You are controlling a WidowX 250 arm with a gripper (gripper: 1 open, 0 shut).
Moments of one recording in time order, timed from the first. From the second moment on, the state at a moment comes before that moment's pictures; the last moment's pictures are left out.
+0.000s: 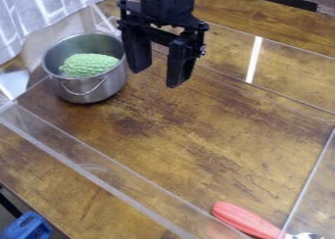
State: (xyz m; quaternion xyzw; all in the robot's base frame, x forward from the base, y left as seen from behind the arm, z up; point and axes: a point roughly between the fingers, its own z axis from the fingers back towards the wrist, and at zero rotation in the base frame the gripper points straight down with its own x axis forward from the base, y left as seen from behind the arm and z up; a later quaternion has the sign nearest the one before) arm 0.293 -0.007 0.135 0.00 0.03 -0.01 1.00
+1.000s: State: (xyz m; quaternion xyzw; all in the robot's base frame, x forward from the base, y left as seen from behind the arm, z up) arm 0.295 0.016 0.087 0.01 0.09 0.06 0.99
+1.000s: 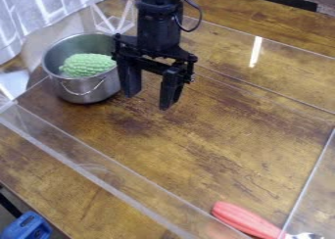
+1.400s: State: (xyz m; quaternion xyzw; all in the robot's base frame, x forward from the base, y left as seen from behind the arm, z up) arm 0.286 0.029 0.072 0.02 0.13 0.06 0.99
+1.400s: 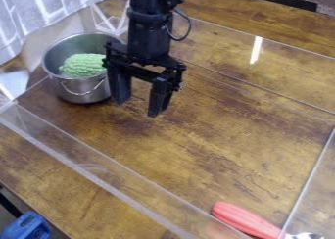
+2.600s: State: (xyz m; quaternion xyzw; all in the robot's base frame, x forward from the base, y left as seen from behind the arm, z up) arm 0.283 0.071 0.030 0.02 0.14 0.06 0.99
